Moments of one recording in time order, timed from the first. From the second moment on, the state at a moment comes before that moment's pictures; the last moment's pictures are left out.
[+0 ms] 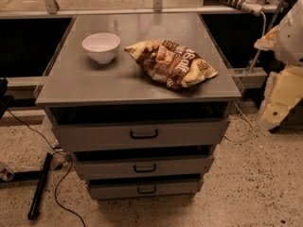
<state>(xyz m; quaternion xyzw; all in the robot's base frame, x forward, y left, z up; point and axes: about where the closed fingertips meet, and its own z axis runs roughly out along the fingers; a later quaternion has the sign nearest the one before) 0.438 -0.217 0.976 -0.60 0.78 -0.03 0.16</state>
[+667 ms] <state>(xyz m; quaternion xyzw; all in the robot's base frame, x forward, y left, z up) 0.429 -0.205 0.960 -0.62 0.76 -0.02 0.18</state>
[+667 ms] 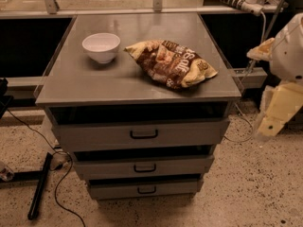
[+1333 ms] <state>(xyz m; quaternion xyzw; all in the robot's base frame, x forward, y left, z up) 0.417 -0.168 0.893 -0.67 0.69 0.05 0.26</state>
